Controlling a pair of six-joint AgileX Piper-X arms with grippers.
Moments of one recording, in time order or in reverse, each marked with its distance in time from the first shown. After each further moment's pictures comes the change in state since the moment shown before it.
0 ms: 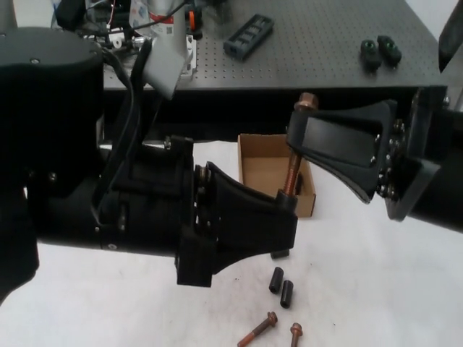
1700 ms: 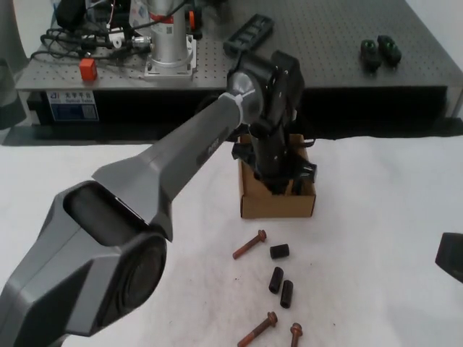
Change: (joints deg) left arm 1.8 87.5 -94.3 56.5 -45.3 7.8; right arm -5.9 -29.7 0.0 49.3 21.5 -4.8
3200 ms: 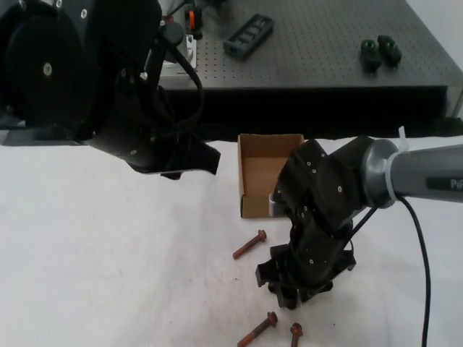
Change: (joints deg) left arm 5.8 -69.1 71.4 -19.9 -4.6 8.0; right arm 0.0 88.5 -24.3 -4.4 3.8 -19.2
